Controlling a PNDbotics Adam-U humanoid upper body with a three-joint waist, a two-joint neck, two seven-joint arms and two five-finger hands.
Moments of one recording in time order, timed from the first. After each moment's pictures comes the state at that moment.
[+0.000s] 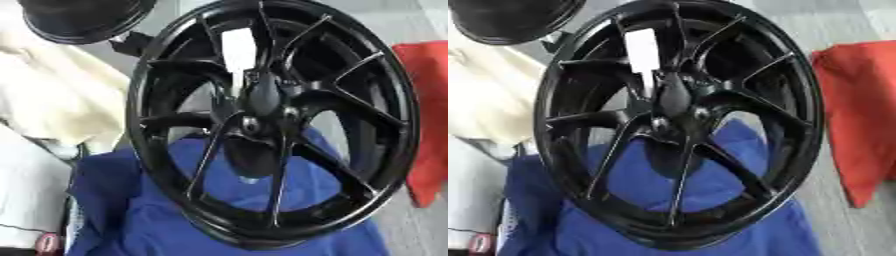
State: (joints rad) left arm -1.08 0.87 -0.30 -1.75 -0.03 0.12 -0.70; right arm -0.73 -0.51 0.01 -1.72 -0.19 0.23 -0.72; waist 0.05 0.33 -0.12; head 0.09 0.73
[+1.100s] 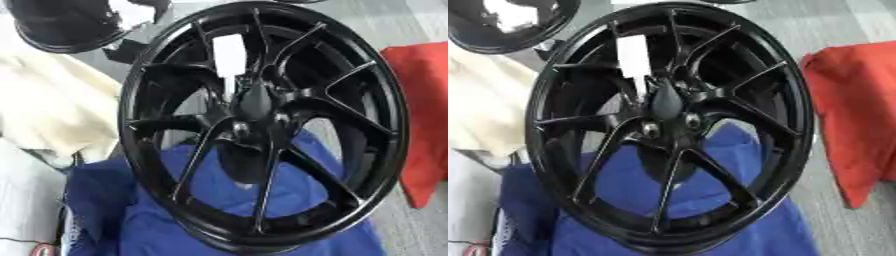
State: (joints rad) left arm -1.08 0.88 -0.46 -1.73 -0.20 0.14 -0.80; right arm -0.73 -0.51 0.02 -1.72 -0.19 0.23 -0.72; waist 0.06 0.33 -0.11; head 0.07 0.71
